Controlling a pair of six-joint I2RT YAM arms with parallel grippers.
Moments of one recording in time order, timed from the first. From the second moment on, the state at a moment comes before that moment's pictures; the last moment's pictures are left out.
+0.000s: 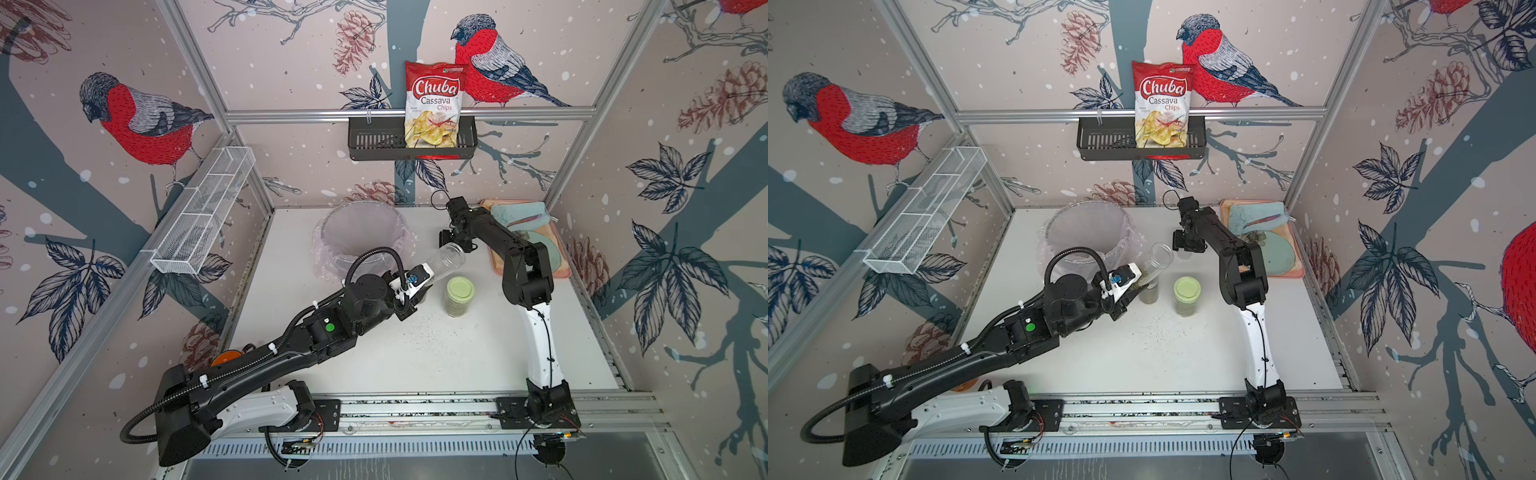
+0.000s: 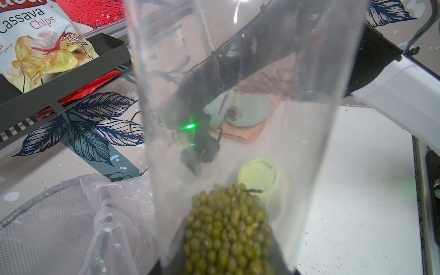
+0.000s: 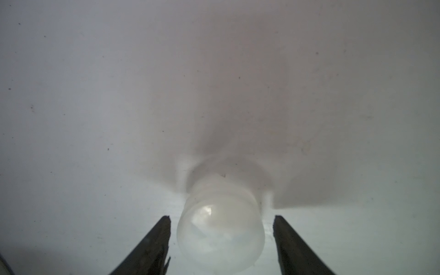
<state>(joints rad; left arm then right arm) -1.01 1.06 0.88 -0.03 -0.13 0.30 0.38 2.39 2.05 -0.91 -0.03 0.31</state>
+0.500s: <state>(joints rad) -1.01 1.06 0.92 -0.04 -0.15 0.30 0.36 2.18 2.07 -0.94 -0.10 0.34</state>
